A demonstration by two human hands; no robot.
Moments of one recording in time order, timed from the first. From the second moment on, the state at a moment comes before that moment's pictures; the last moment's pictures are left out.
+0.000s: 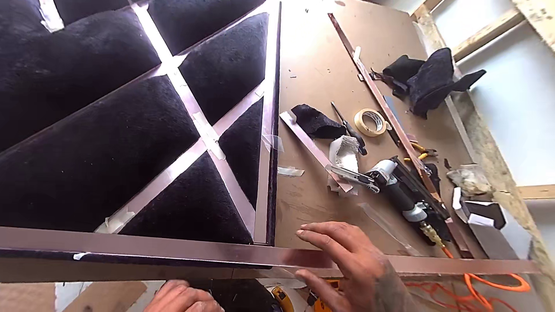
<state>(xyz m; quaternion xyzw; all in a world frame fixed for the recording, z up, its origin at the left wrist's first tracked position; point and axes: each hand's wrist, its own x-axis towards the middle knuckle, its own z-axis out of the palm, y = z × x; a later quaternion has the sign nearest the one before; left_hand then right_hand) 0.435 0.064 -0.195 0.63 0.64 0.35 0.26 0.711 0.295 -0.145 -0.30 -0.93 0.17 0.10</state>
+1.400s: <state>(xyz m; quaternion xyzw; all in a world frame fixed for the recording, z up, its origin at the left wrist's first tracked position) 0.451 0.164 -0.192 0.70 0.63 0.33 0.05 0.658 0.273 -0.150 -0.47 -0.82 0.32 0.05</state>
